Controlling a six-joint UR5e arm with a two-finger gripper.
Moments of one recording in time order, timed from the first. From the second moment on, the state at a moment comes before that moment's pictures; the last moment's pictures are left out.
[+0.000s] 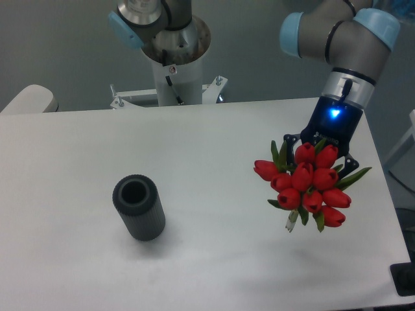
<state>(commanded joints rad) 2.83 -1.90 -1.57 -0.86 0.69 1.22</state>
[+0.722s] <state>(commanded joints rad) 2.78 -1.87 -1.56 -0.86 0.90 1.22</state>
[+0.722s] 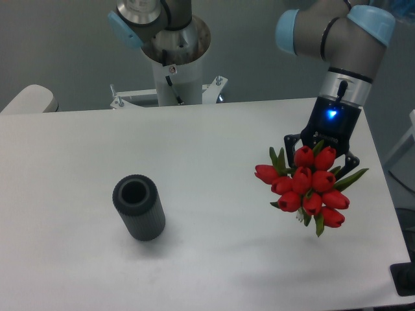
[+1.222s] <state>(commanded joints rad) 2.64 -1.88 -1.56 -0.86 1.25 1.22</state>
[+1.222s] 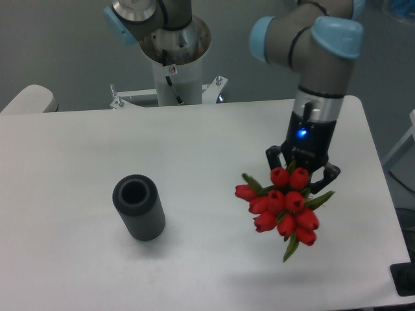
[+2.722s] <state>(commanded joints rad) 2.56 -1.91 -1.82 -0.86 1.75 1.32</state>
